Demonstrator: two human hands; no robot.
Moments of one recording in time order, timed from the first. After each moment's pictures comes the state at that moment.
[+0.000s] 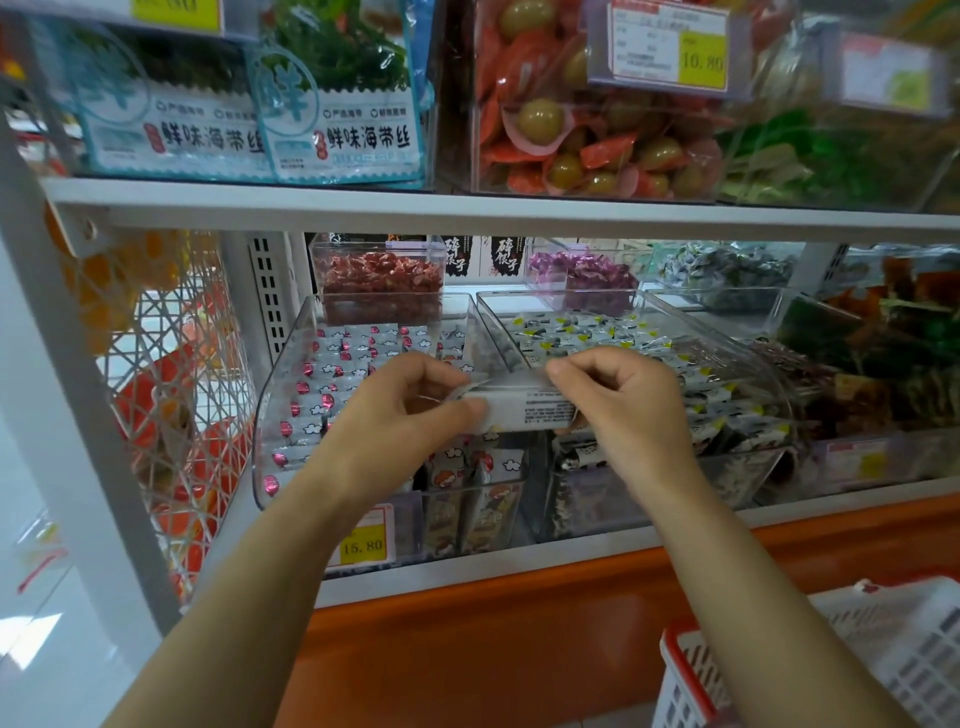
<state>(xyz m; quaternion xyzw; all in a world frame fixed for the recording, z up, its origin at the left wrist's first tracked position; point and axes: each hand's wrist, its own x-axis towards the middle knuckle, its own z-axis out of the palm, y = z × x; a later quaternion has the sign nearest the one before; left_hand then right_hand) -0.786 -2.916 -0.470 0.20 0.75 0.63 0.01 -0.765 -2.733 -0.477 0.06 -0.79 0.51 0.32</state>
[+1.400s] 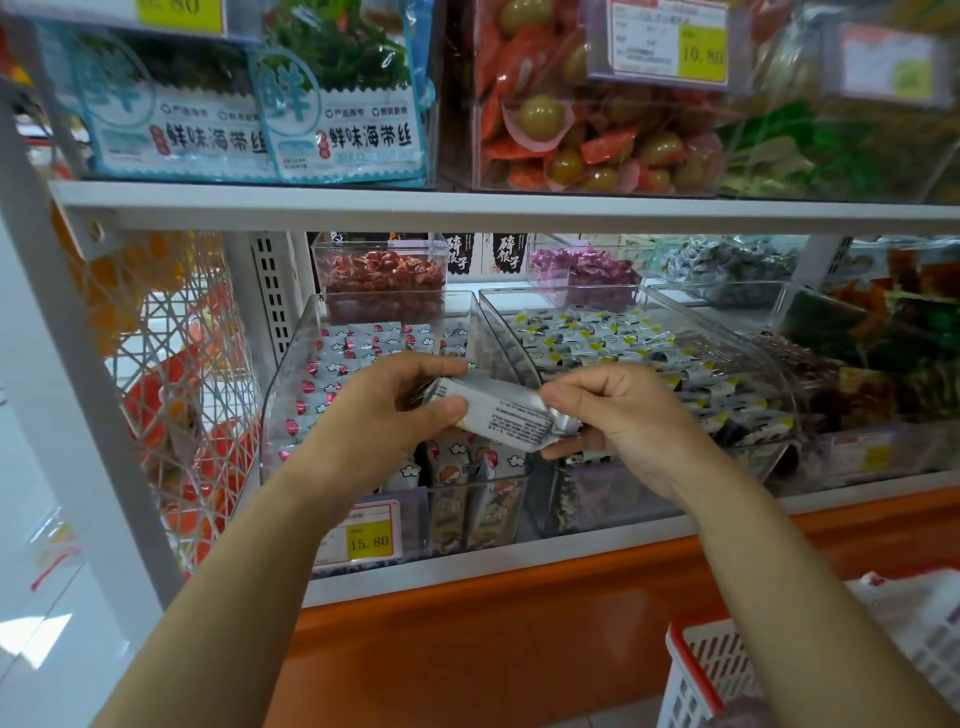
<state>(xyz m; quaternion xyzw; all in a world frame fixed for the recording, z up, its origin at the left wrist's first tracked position) -0.789 -2.926 -0.471 0.22 0.75 0.62 0.02 -0.770 -2.719 -0.479 0.10 -0.72 0.68 0.07</state>
